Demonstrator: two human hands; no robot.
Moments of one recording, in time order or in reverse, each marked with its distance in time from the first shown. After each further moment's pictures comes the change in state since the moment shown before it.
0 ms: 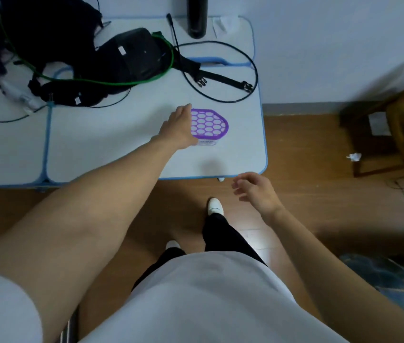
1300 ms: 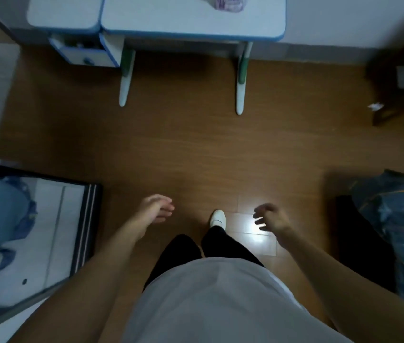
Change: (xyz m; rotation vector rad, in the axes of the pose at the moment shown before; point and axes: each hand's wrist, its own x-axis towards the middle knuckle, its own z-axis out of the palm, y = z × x) left_hand -0.657 -0.065 0.322 -1.025 -0.101 -0.749; right_hand -0.365 0.432 -0.018 -0.150 -0.045 0.278
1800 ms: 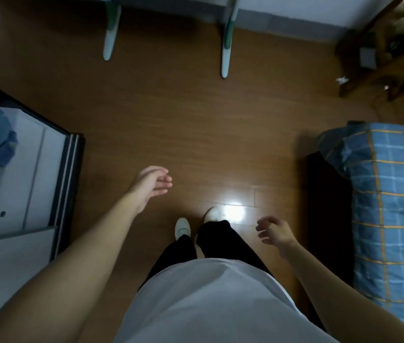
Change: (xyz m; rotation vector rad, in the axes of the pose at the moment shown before) left_hand -0.129 -0.209 0.030 -0.240 -0.086 0.104; right_hand -0.186 0.279 0.000 -0.073 0.113 0.049
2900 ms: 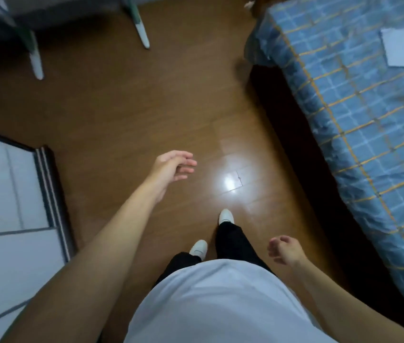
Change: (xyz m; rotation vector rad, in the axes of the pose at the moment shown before) left_hand -0.273 -0.269 0.140 0.353 -0.354 0.239; right_hand -0.236 0.506 0.025 0.259 0.177 0.258
